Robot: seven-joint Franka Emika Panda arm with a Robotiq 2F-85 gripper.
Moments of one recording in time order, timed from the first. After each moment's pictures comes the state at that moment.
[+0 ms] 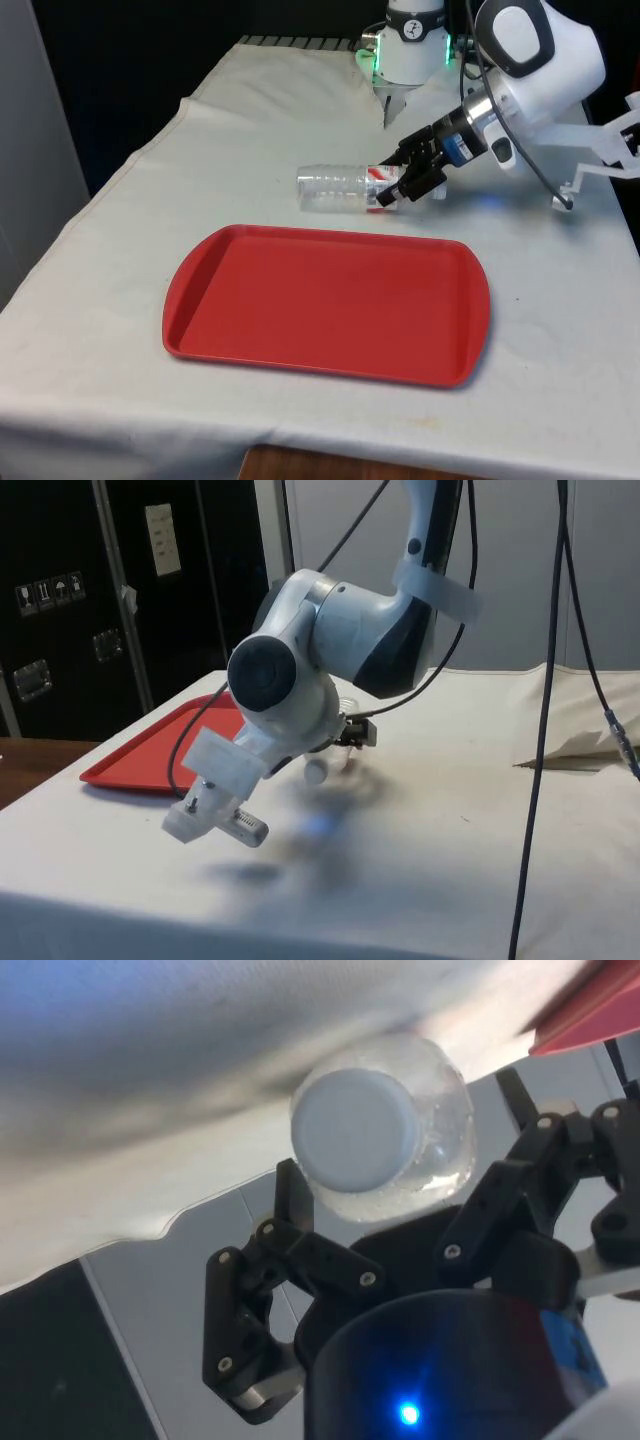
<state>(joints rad) 0.15 0.57 0.17 -2.15 -1.22 1.99 -0.40</state>
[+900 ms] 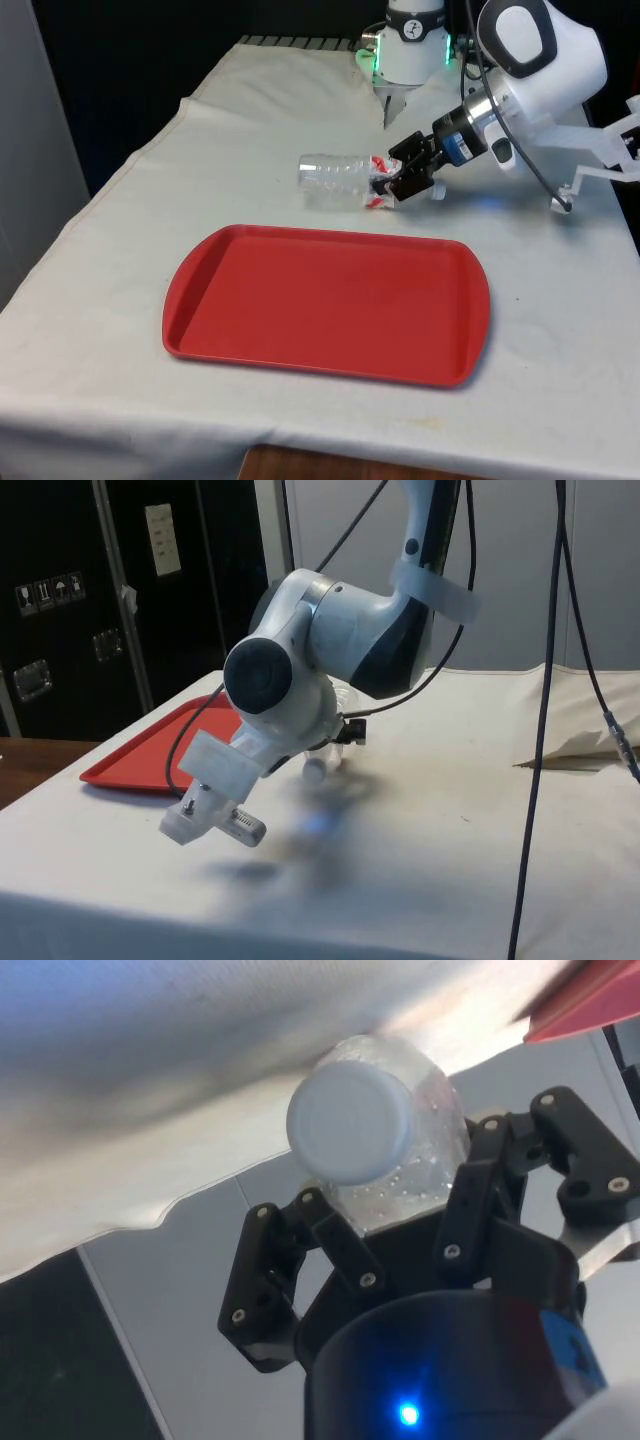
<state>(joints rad) 0.15 0.57 0.18 -2.14 -1.22 1.96 -0.40</state>
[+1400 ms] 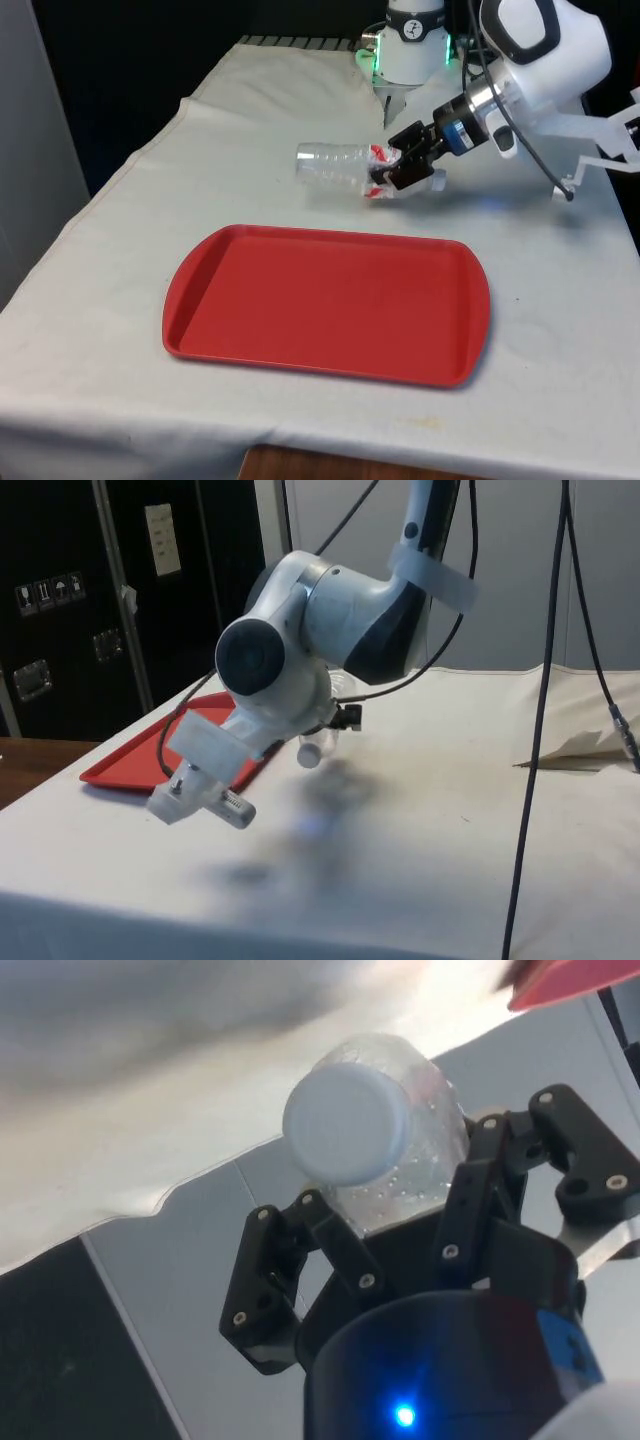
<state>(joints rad) 0.15 0.53 0.18 -2.14 -1.20 1.94 -0.42</state>
